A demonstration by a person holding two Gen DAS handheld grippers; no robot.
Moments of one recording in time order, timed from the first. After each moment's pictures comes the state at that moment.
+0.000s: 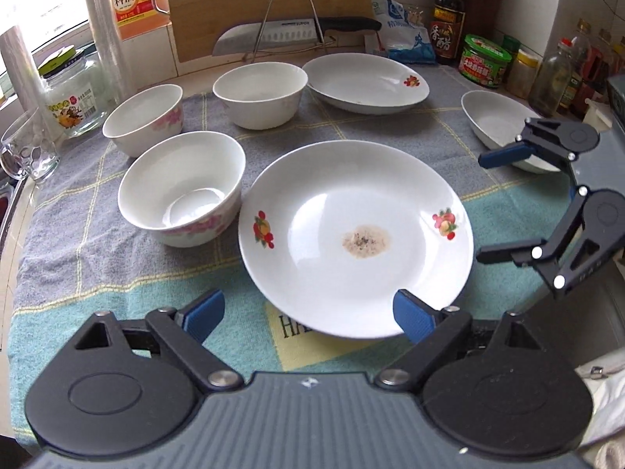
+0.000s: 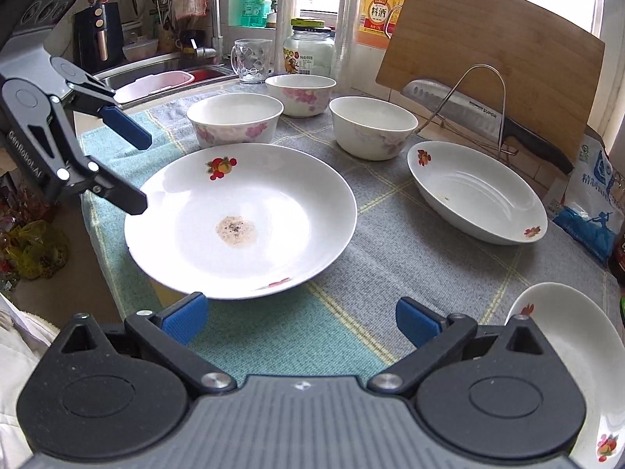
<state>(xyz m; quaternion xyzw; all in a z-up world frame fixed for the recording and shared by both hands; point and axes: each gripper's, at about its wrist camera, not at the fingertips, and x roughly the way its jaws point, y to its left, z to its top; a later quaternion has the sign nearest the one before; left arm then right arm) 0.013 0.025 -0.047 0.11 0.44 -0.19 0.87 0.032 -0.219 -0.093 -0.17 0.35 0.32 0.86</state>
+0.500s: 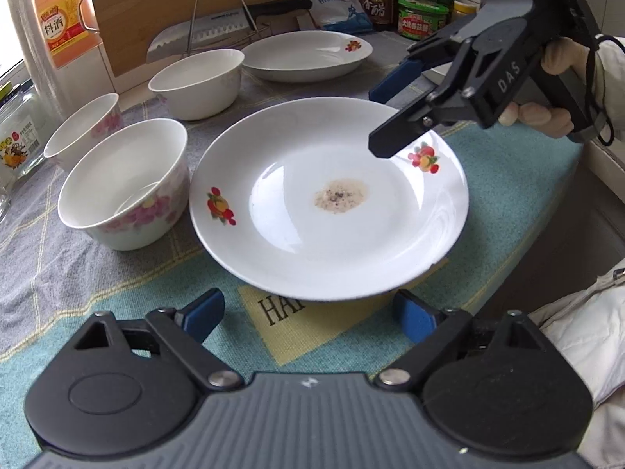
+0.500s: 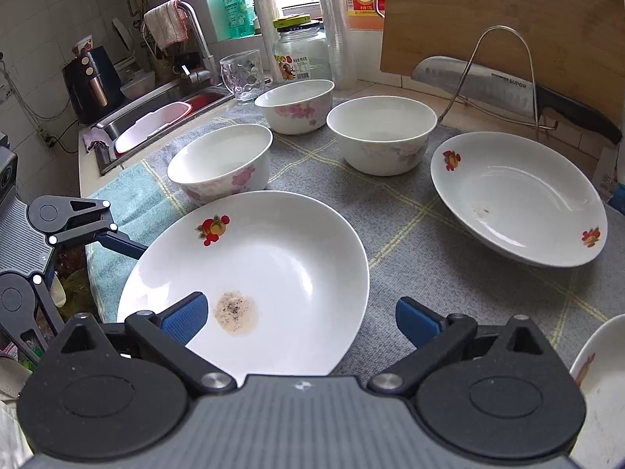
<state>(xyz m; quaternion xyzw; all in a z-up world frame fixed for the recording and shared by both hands) 0.011 0.021 -0.091 0.18 0.41 -0.28 0.85 0.112 -0.196 -0.096 -0.07 0.40 0.36 0.84</state>
